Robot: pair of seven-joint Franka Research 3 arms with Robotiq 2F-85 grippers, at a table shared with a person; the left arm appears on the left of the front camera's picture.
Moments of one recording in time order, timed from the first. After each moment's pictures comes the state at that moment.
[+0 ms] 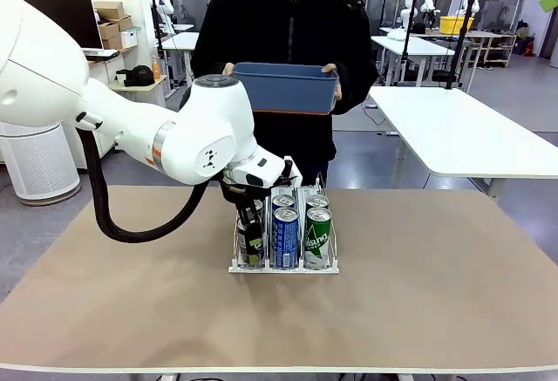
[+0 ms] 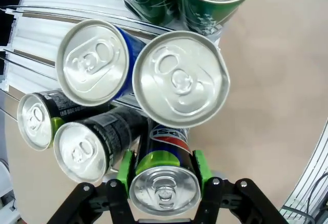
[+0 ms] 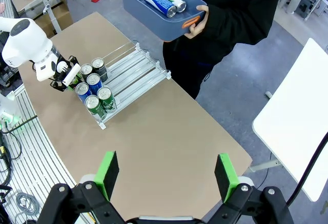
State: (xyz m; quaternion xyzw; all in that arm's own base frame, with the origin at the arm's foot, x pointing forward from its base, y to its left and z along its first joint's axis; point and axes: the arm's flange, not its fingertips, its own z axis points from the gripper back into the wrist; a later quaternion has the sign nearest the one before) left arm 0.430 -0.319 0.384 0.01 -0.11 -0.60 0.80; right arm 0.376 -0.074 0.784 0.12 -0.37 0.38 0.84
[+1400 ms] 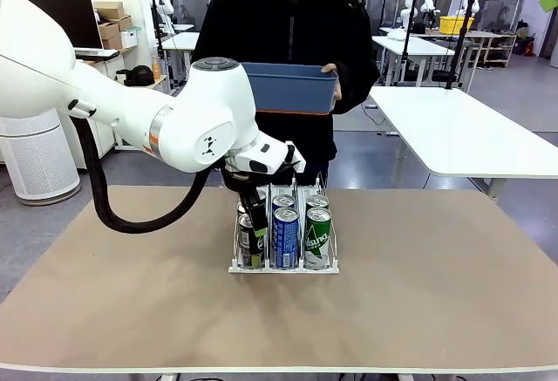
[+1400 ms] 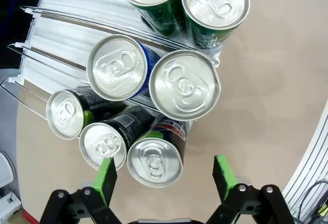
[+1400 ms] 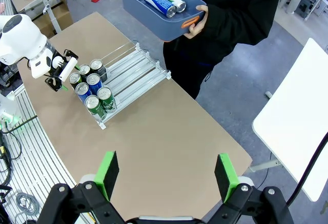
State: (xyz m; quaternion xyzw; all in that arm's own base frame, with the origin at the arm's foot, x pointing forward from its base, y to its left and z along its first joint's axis) left arm 0.422 -0.323 0.419 0.02 -0.13 -0.57 0.81; right arm 0.376 -0.074 0.784 0.12 -0.37 0.38 0.84
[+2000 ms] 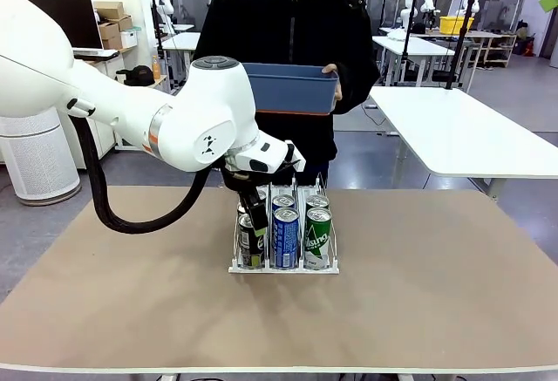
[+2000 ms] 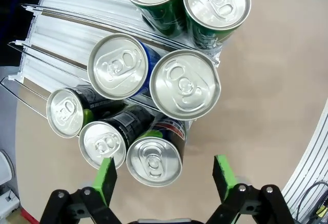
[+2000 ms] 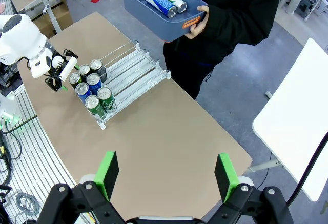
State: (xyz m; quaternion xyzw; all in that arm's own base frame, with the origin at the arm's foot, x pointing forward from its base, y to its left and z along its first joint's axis) left arm 0.422 -0.323 0.418 0.01 -0.13 -0.57 0.81; right arm 0.376 -0.074 0.784 0.12 -0.37 0.38 0.84
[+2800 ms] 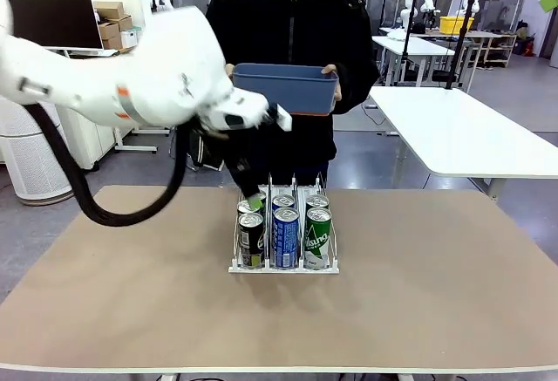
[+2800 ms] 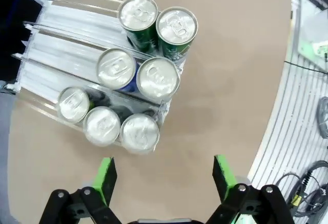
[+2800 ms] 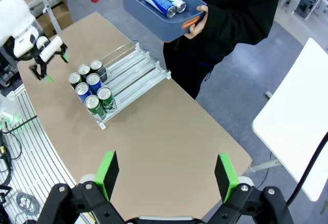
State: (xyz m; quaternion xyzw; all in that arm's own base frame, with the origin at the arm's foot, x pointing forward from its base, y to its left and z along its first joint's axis) left arm 0.413 -0.281 0.501 -0.09 -0.14 -0.57 0.81; right arm 0.376 -0.074 0.784 0.12 -0.37 0.38 0.84
